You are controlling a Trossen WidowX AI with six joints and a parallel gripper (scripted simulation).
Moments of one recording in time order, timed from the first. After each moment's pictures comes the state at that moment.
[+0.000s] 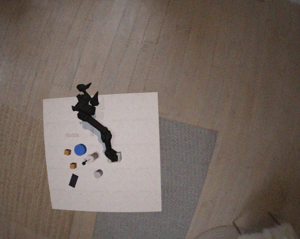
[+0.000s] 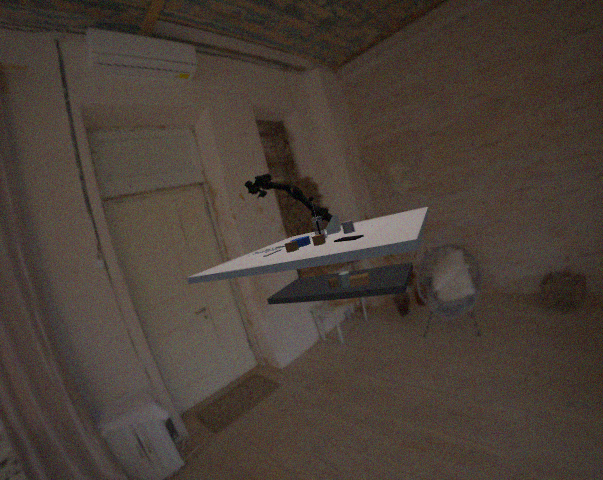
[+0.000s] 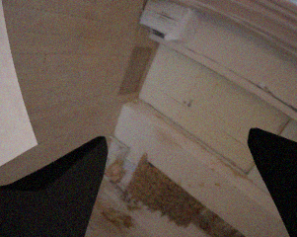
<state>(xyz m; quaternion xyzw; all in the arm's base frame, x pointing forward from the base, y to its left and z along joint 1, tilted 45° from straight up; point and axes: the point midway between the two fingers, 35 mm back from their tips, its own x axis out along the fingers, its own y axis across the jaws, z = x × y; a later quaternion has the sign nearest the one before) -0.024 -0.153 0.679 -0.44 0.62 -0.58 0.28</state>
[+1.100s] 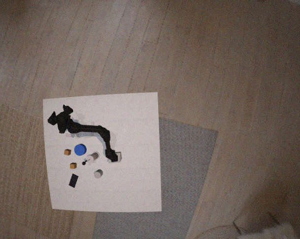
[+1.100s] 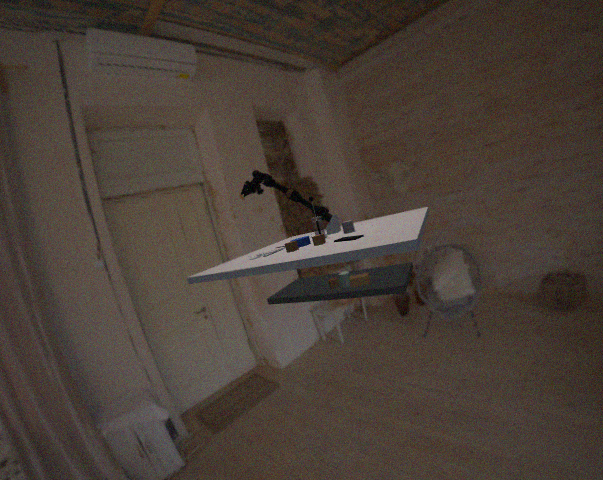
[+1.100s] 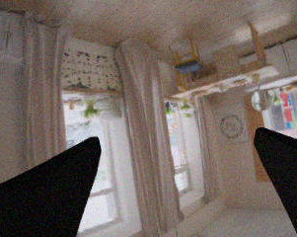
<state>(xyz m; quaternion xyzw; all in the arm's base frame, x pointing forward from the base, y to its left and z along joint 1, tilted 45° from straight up) 0.262 -0.109 0.592 -0.81 0.57 0.00 -0.15</state>
